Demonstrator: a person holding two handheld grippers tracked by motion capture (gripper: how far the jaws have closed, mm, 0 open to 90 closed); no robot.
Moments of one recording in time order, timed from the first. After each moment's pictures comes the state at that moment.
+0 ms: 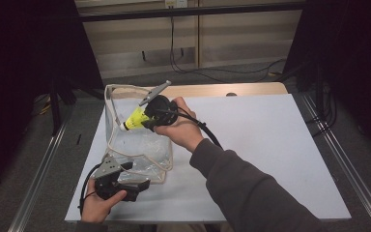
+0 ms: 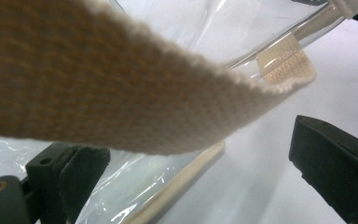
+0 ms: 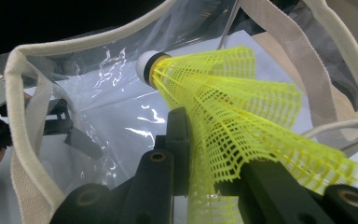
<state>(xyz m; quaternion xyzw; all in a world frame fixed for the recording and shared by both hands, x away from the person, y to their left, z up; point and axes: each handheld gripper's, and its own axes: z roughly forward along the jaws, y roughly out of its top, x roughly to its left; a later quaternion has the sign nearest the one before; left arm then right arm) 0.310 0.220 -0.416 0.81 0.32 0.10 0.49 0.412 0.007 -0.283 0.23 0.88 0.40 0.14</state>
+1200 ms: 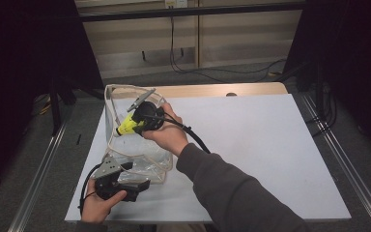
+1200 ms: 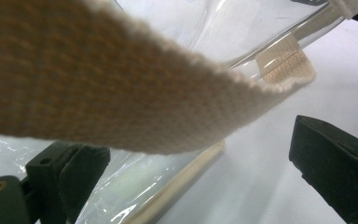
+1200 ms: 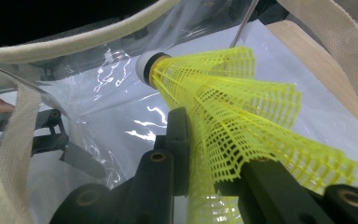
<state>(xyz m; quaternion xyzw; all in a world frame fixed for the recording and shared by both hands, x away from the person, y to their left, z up) 0.310 0.220 -0.417 0.81 0.32 0.10 0.49 0.419 0.040 -0.303 0.24 0.88 0.38 0.12</state>
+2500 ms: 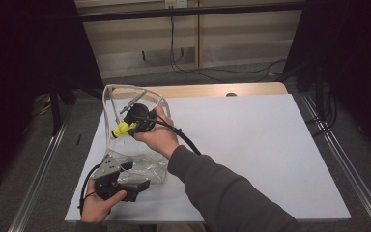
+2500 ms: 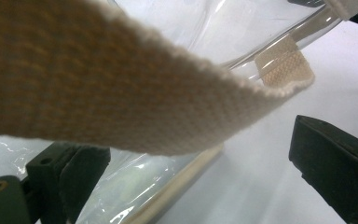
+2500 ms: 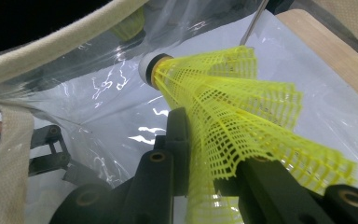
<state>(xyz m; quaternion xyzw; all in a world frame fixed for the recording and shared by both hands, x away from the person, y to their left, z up) 0.310 0.221 -0.416 0.81 0.32 0.10 0.49 0.420 0.062 -0.311 0.26 0.88 0.37 0.11</state>
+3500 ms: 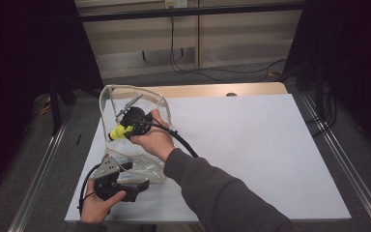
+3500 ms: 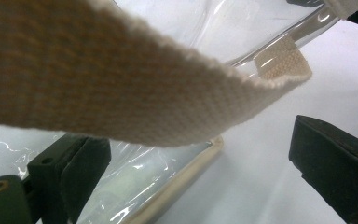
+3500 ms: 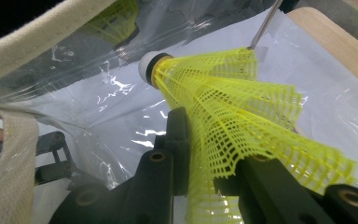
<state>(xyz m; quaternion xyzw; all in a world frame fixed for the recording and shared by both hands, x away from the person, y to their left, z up) 0.309 0.221 -0.416 0.80 0.32 0.10 0.49 0.419 0.072 -0.321 0.27 0.88 0.37 0.11</state>
